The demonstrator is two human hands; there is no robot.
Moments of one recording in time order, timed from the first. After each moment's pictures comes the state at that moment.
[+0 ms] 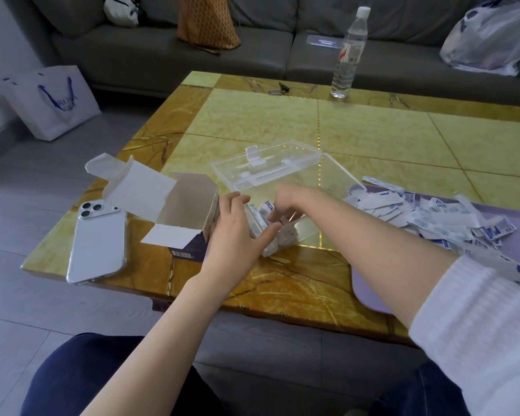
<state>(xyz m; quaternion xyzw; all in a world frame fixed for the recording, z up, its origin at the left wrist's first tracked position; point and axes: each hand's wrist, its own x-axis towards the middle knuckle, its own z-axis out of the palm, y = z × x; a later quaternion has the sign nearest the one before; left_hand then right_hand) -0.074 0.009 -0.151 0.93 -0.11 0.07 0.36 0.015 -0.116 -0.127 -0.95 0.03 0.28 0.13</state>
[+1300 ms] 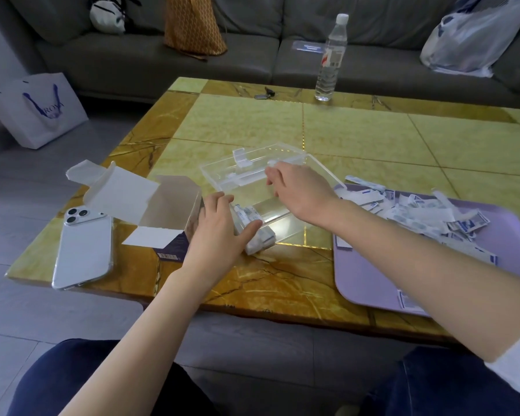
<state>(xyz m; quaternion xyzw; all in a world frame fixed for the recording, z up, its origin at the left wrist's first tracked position) -0.074 0.007 -0.137 0.95 -0.09 0.02 0.31 -0.031 -0.151 -0.101 -0.98 -0.06 -0.03 0.21</state>
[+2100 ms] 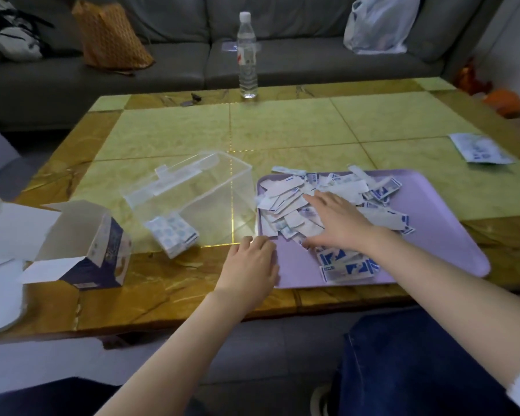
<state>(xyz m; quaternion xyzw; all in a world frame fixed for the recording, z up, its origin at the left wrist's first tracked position) -0.122 -0.130 -0.174 0.94 -0.34 -0.05 0.07 -0.121 -0.332 -0.154 -0.99 0.02 0.10 0.06</state>
